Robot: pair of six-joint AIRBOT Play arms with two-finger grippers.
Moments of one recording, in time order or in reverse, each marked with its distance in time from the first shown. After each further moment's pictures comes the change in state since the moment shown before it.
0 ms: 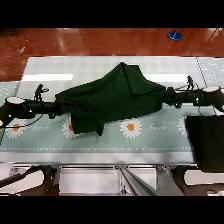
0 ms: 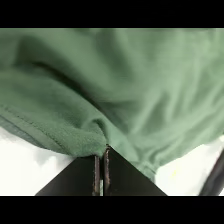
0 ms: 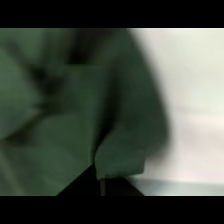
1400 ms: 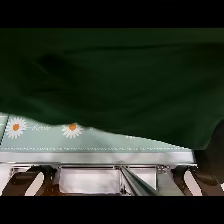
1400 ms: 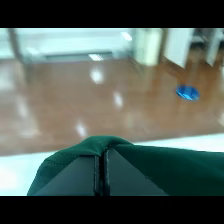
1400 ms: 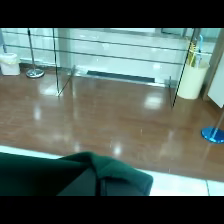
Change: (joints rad) left arm -0.212 0.655 1.237 0.837 -0.380 -0.339; right arm 0.040 0.902 0.953 -0.547 0.435 0.221
